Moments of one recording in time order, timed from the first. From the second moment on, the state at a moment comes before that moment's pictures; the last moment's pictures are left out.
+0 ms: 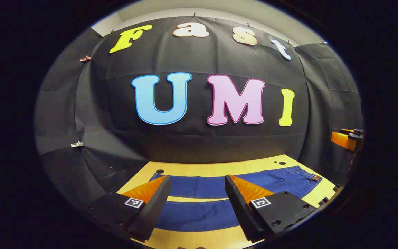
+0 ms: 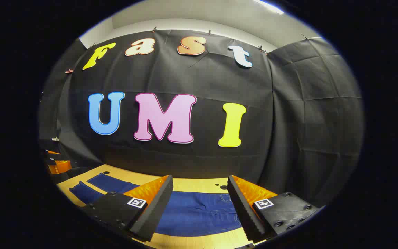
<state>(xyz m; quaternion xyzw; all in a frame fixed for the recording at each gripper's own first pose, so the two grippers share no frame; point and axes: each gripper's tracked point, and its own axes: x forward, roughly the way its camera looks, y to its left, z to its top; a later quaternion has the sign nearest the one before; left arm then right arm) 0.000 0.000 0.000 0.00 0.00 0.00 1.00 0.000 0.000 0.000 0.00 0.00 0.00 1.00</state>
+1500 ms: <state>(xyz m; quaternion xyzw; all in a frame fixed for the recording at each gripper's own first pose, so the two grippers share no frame) 0.028 0.126 -0.061 0.23 0.10 -0.01 0.97 0.021 -0.019 -0.012 -0.03 0.02 0.01 1.00</state>
